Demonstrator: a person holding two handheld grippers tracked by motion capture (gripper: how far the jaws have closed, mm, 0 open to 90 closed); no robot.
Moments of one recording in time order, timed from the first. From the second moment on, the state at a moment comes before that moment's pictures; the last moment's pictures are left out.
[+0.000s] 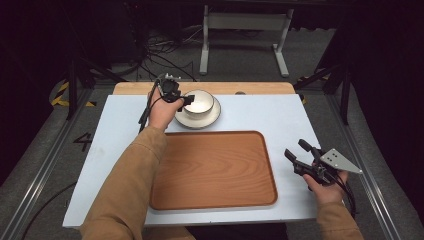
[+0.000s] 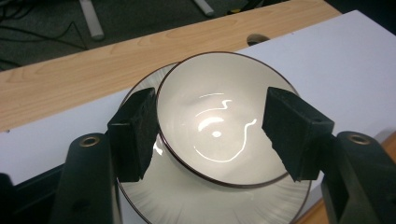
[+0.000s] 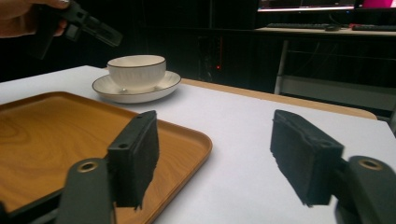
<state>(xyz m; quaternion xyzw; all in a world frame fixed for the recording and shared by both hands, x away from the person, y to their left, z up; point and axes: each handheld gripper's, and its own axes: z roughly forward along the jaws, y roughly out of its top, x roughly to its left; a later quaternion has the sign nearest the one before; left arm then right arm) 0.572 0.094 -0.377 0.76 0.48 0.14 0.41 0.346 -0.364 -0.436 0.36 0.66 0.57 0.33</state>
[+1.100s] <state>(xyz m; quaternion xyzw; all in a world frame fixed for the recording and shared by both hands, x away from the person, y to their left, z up) 0.603 0.087 -0.418 0.74 0.58 0.05 0.33 0.332 -0.370 -0.434 0.35 0.66 0.58 0.33</state>
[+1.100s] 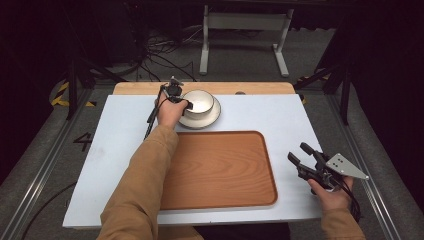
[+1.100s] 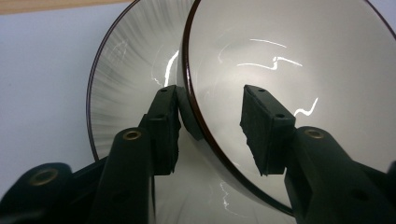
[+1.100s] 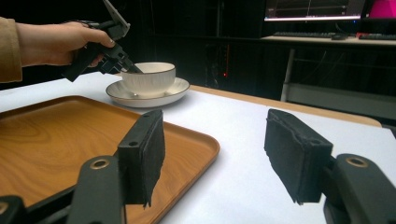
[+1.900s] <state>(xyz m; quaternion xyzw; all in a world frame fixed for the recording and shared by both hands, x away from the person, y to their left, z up) 0.600 0.078 -0.422 0.71 0.61 0.06 0.34 0.332 -0.373 -0.435 0.35 0.66 0.58 0.32</state>
